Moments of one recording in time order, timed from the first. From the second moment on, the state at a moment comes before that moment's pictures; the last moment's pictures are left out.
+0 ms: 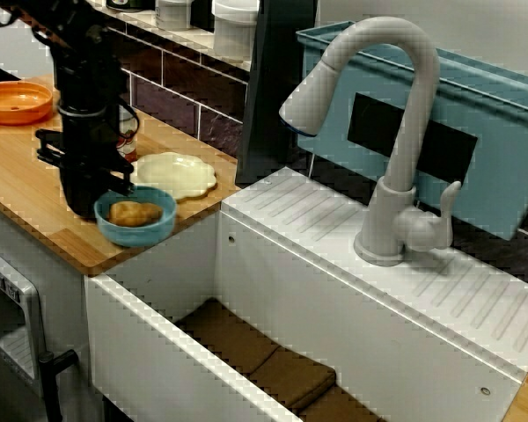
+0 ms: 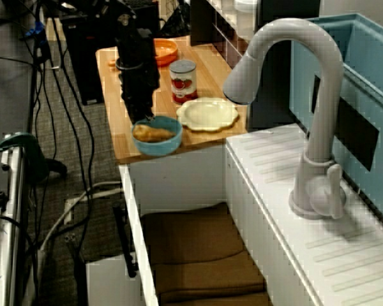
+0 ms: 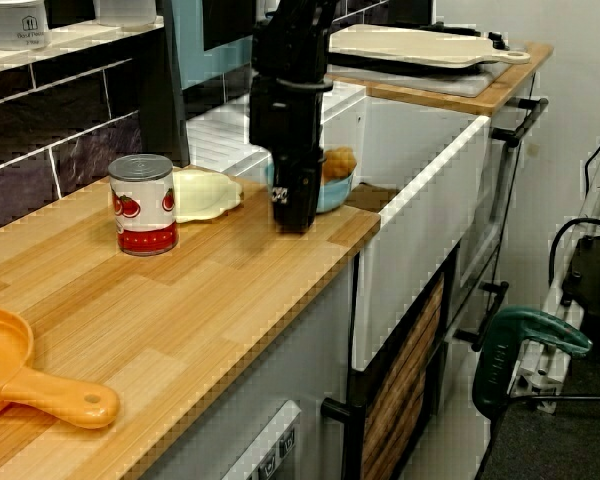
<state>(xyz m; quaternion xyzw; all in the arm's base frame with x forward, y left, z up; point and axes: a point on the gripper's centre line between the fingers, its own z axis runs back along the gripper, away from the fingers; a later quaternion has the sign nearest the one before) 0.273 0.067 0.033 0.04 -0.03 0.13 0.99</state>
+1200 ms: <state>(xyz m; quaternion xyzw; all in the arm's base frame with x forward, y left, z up) 0.296 0.090 0.061 0.04 -0.04 0.14 0.99</state>
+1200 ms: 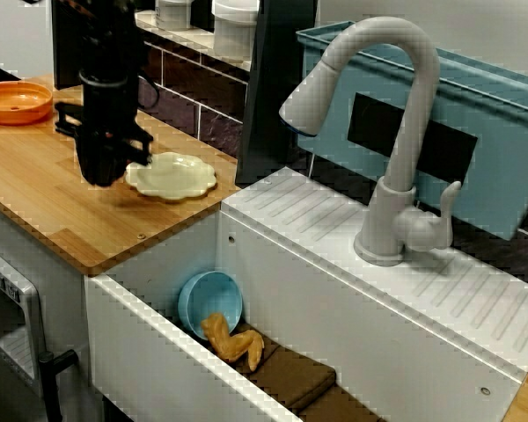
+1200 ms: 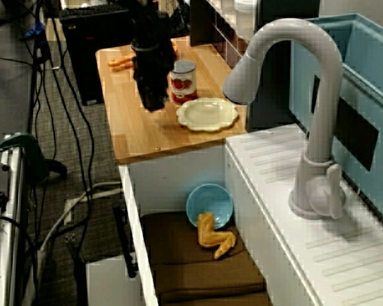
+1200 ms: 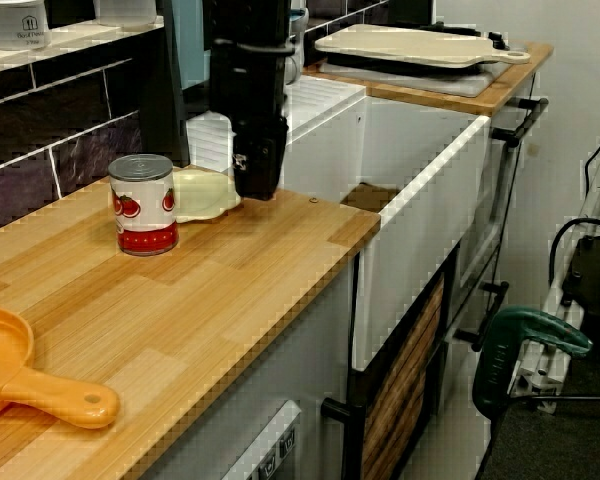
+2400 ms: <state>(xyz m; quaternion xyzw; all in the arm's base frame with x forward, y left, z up) 0.322 0.141 0.075 -0.08 -0.01 0.01 1.00</state>
